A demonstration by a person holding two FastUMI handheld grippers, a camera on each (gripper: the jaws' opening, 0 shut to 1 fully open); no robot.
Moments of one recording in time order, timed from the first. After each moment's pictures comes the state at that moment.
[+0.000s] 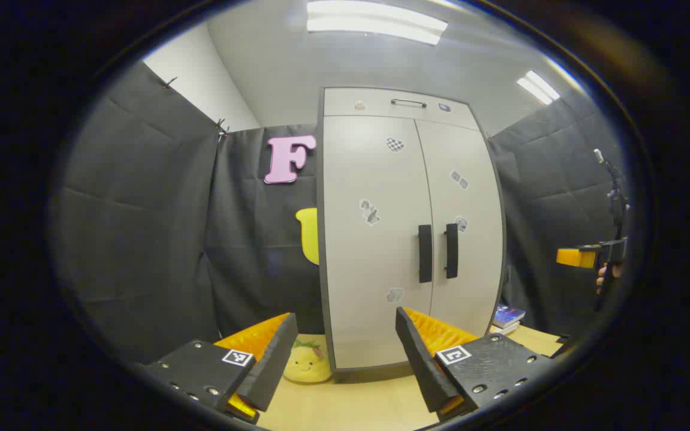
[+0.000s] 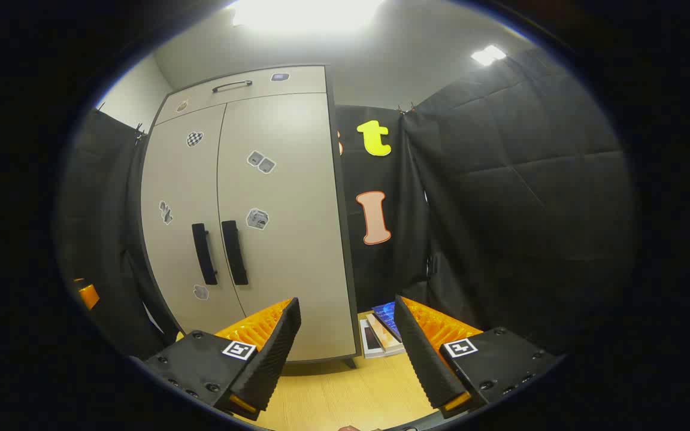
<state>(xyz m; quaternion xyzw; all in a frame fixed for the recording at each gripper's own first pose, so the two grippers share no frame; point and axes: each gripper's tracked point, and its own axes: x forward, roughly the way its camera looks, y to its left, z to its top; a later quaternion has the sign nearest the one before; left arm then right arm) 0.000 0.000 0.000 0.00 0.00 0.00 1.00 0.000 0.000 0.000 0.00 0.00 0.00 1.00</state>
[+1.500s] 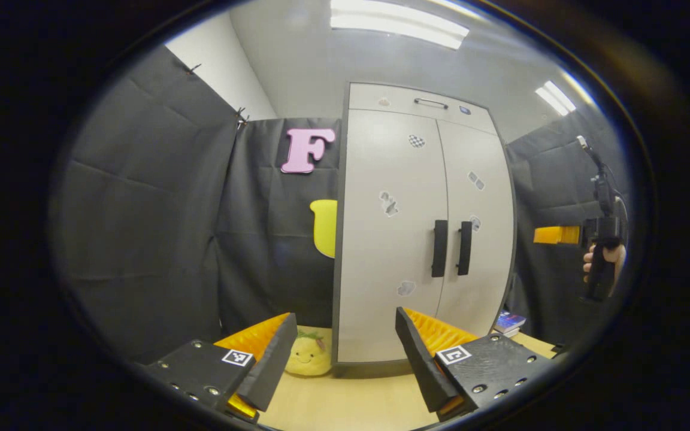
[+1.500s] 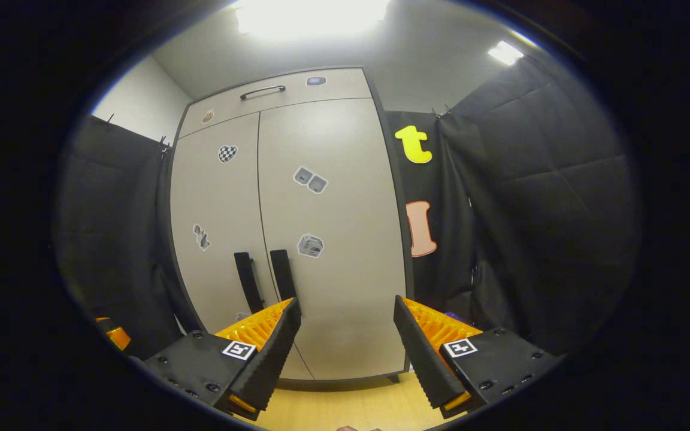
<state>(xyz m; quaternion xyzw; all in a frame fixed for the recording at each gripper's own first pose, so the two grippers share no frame) -0.009 0.028 -0.031 -0.04 0.01 0.03 1.00 0.048 0.091 0.046 0.03 -0.02 0.10 0.99</state>
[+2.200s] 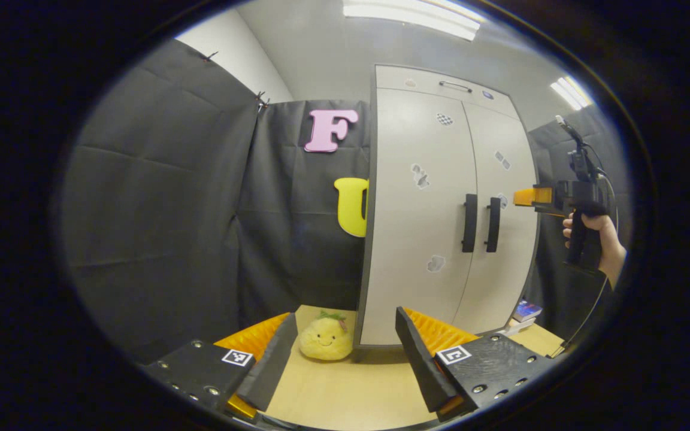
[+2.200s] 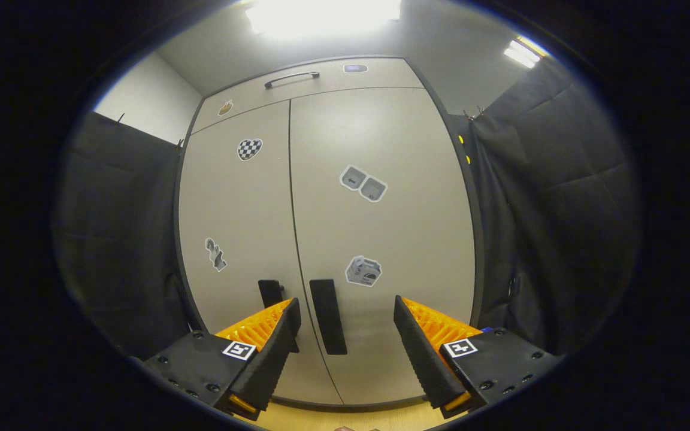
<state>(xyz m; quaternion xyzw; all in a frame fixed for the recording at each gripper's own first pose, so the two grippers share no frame) -0.014 0.070 -0.083 -0.05 0.06 0.08 0.99 0.120 0.176 0.068 0.01 -0.04 0.15 0.99</state>
